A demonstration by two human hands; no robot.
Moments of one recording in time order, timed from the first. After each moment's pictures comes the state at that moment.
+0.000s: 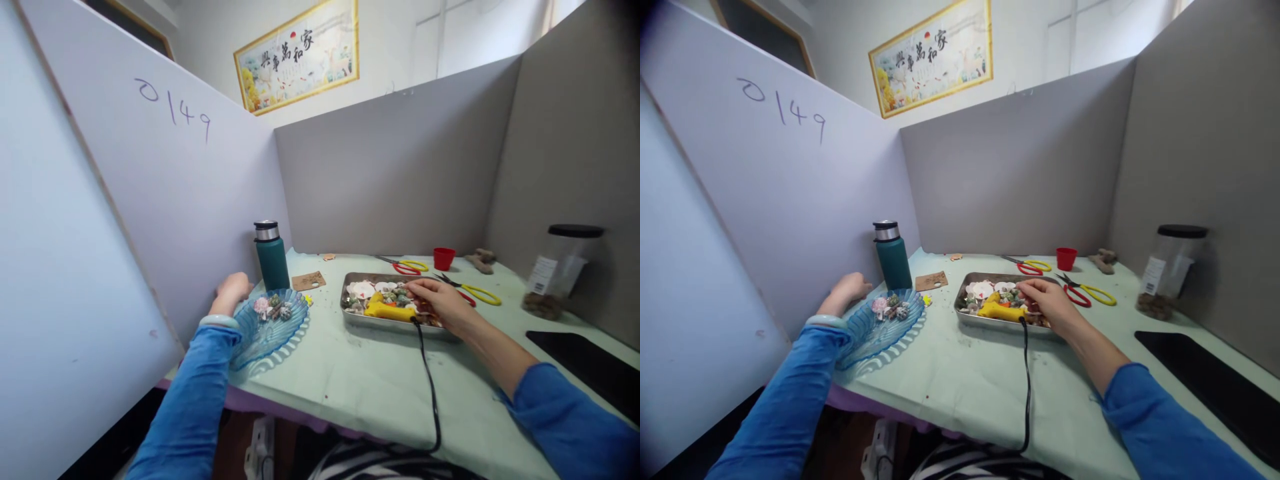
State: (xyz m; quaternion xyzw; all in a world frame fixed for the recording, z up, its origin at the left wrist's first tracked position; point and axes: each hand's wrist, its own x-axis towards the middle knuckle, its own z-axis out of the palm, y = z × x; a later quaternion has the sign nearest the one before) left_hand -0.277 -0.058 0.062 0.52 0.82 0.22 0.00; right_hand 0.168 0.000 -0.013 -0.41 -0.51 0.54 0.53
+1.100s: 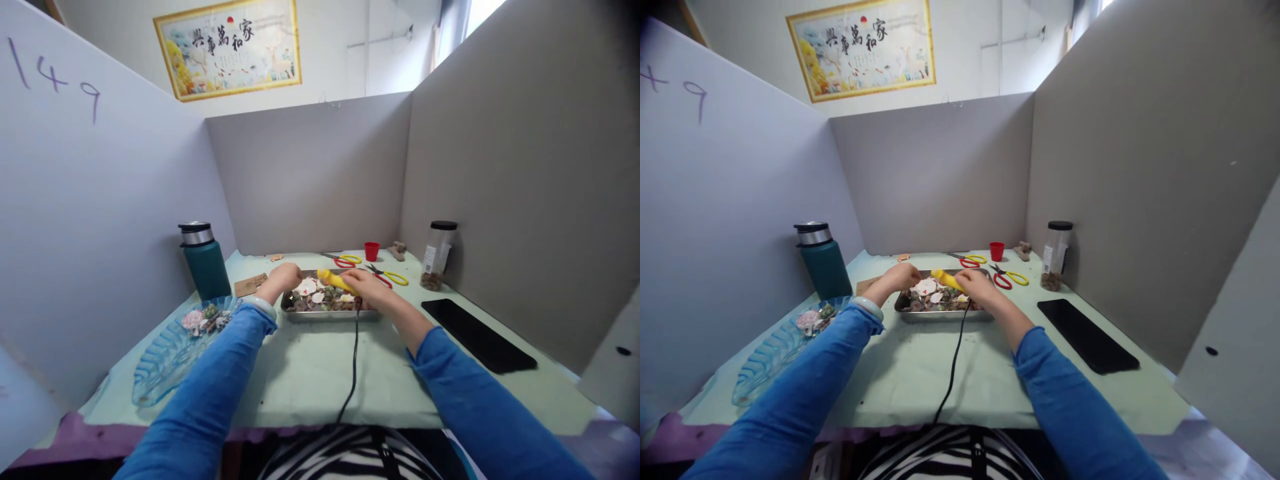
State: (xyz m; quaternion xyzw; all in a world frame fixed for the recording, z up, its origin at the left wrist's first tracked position) left_hand -0.045 0.028 0.051 0.76 0.65 0.09 0.02; right_hand 0.176 -0.011 0.011 -0.49 -0.68 0.33 0.43
